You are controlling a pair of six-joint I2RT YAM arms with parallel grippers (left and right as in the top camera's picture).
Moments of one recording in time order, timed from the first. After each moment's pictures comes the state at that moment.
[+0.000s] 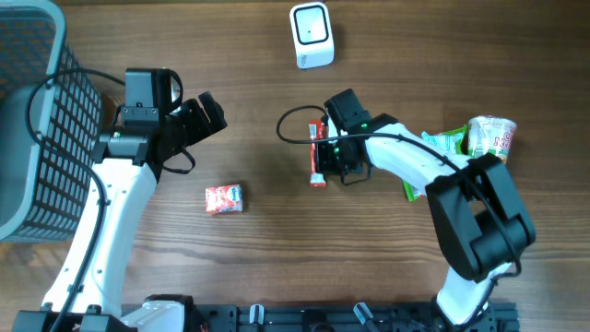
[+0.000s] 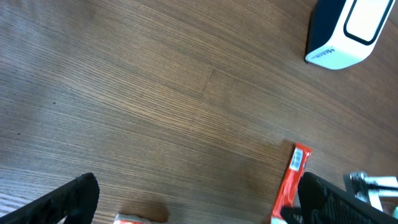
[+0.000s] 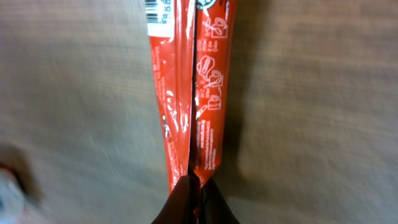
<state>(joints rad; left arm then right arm) -0.06 1.38 1.13 -0.73 0.09 -0.52 0.49 1.93 1.15 -0.54 -0.31 0.46</state>
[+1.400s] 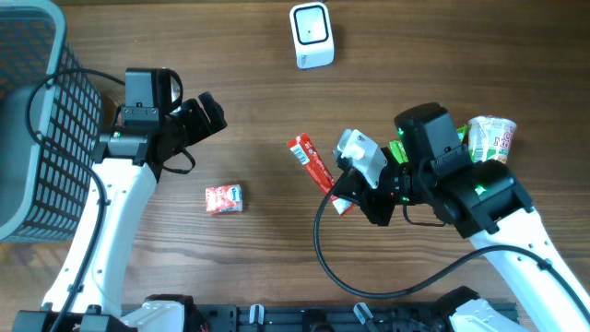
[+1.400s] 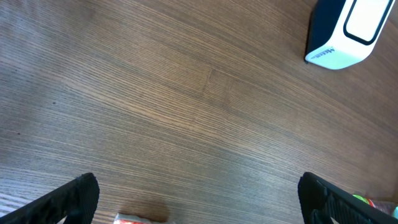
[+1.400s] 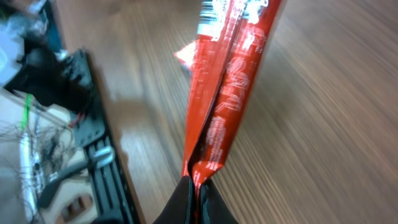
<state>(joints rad) -0.06 1.38 1.13 -0.73 0.09 -0.52 0.48 1.17 1.15 -0.97 -0.57 -0.34</state>
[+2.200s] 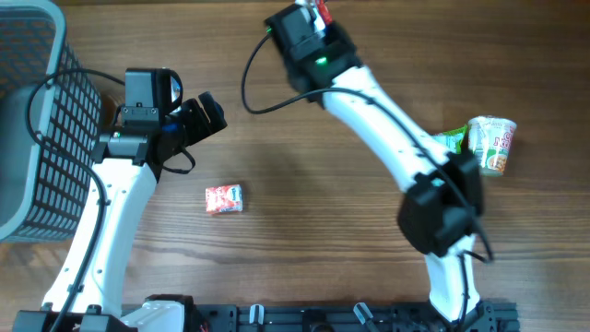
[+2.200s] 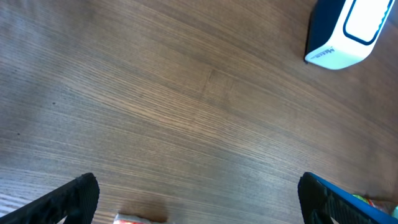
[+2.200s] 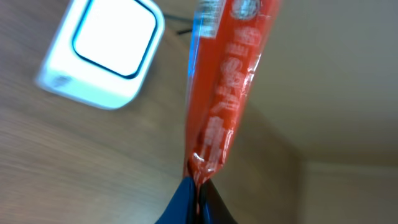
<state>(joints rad) -0.06 1.38 1.13 -0.73 0.09 -0.52 0.62 2.17 1.99 -0.73 0.83 -0.33</state>
